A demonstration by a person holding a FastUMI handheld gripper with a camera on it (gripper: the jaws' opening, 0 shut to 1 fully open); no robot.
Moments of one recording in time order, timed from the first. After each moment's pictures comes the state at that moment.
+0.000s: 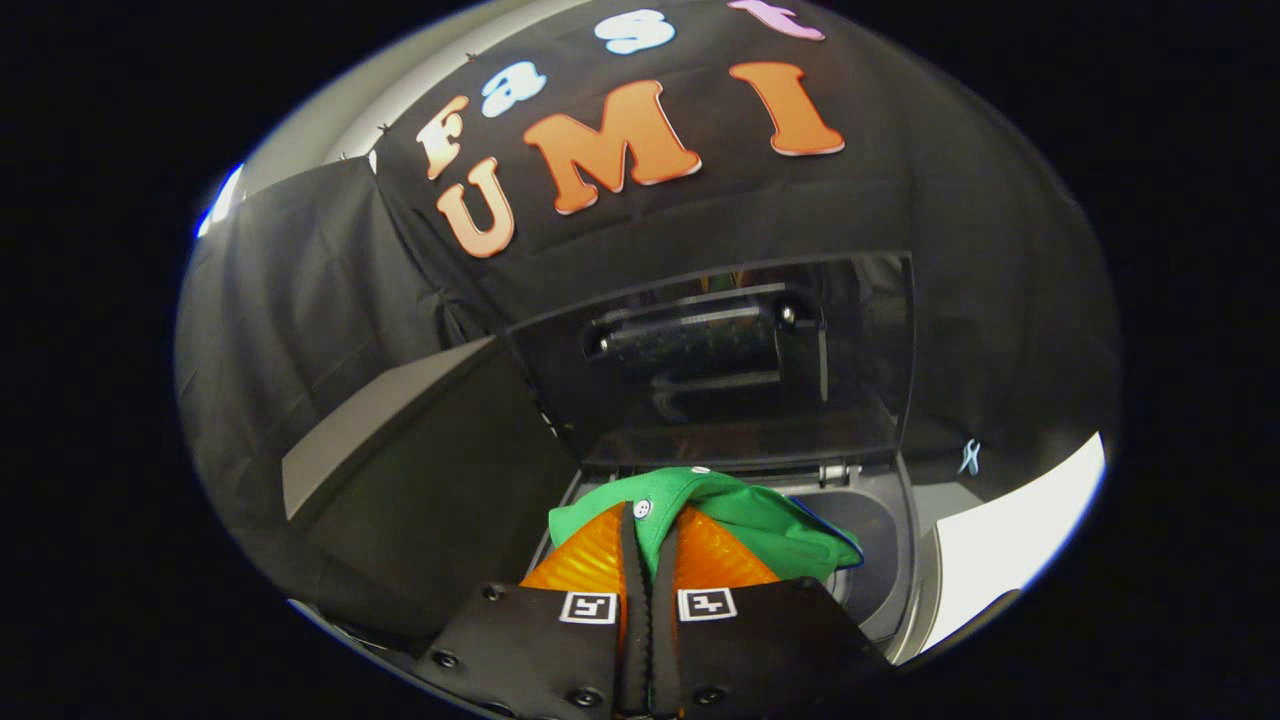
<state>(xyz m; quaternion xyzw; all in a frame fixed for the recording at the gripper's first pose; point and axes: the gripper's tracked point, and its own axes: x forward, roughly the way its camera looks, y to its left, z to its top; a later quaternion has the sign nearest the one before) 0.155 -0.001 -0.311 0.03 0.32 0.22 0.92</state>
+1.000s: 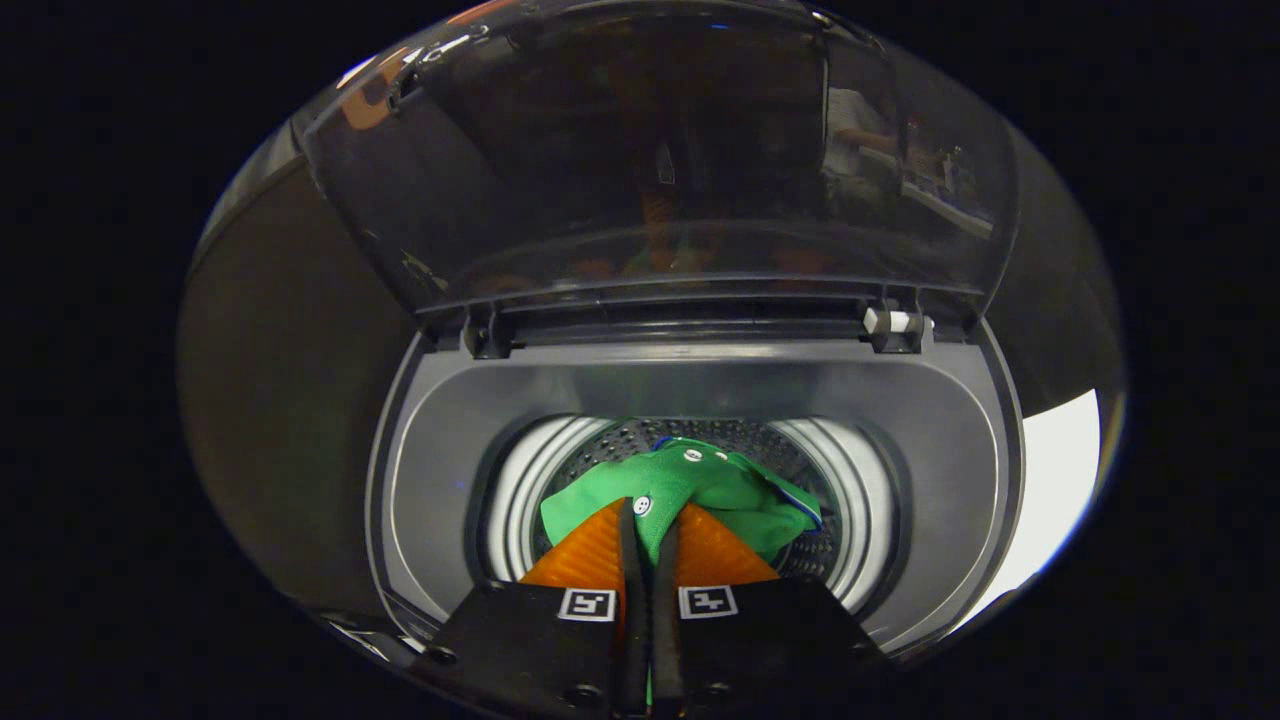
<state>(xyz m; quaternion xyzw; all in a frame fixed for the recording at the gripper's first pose) 0.191 -0.018 -0.487 -0.05 0.50 0.11 0.86</state>
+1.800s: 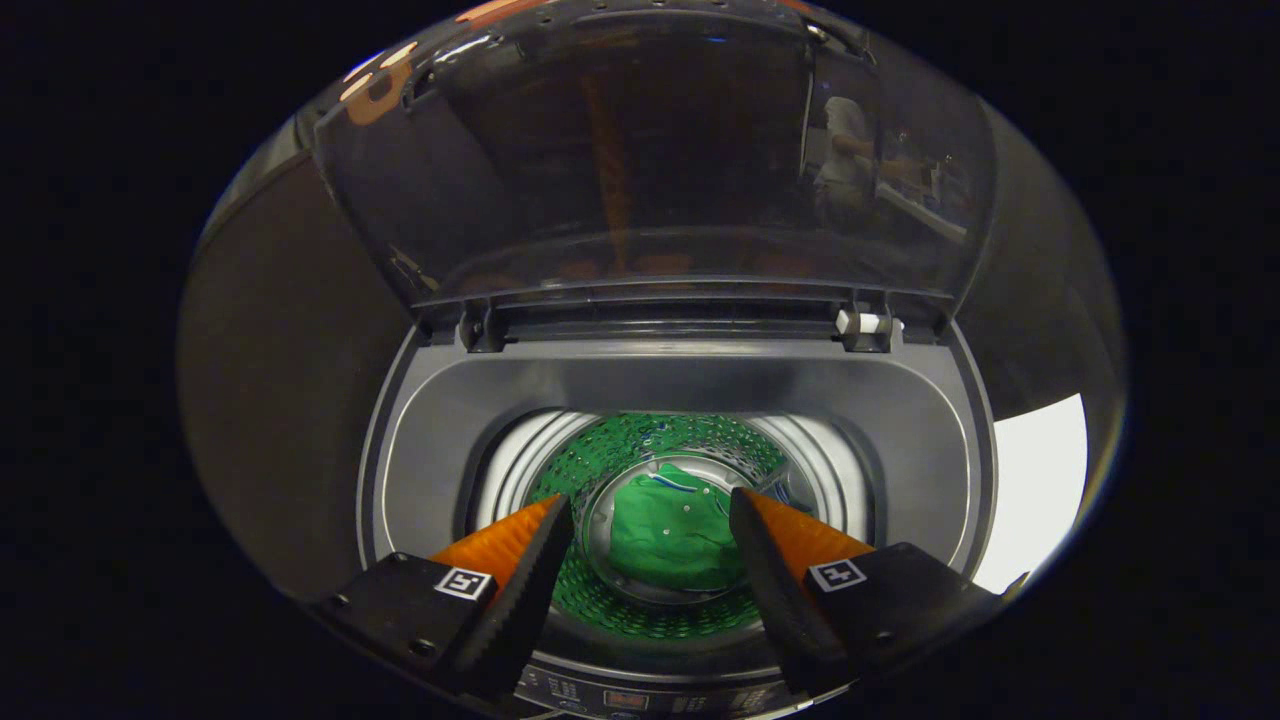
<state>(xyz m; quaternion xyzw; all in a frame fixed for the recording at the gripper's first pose) 0.182 -0.021 -0.464 -0.07 0.48 0.10 0.87</state>
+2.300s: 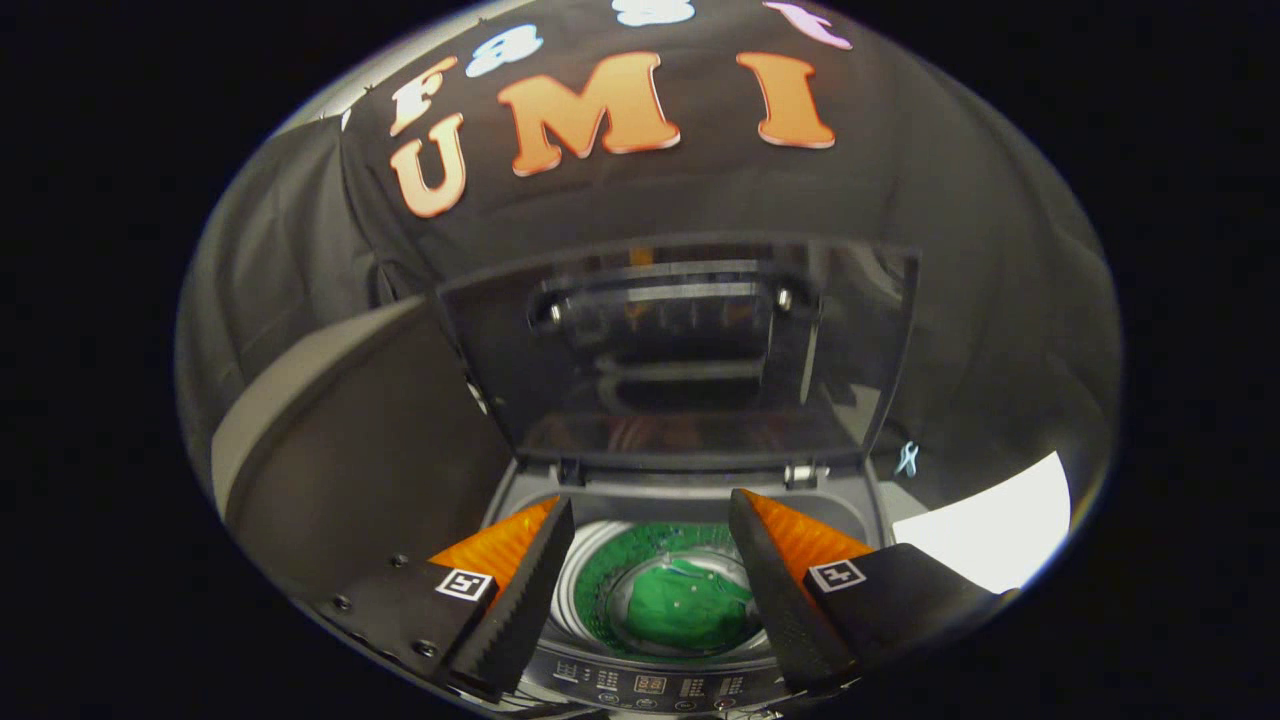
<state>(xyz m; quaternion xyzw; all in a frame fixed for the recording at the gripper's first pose) 0.187 0.008 -0.283 -0.05 0.28 0.14 0.95</state>
